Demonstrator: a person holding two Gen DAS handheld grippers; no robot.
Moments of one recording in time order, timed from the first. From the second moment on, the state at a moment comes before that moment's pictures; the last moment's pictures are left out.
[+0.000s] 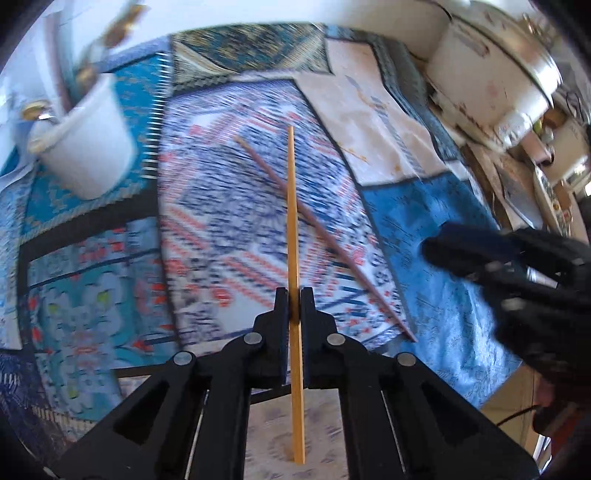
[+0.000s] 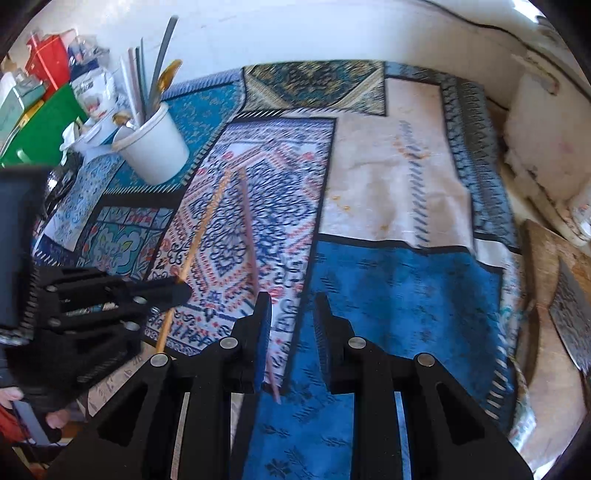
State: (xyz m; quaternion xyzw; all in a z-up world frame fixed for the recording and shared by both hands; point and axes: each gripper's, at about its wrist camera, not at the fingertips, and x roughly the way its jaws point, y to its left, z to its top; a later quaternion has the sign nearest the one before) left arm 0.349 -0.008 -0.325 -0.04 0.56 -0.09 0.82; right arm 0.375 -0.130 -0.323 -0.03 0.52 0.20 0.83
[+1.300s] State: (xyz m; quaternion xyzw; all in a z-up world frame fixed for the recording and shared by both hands) left arm 0.344 0.081 -0.232 -0.08 0.44 -0.04 0.90; right arm 0.411 -0.068 -0.300 -0.02 0.47 0.20 0.86
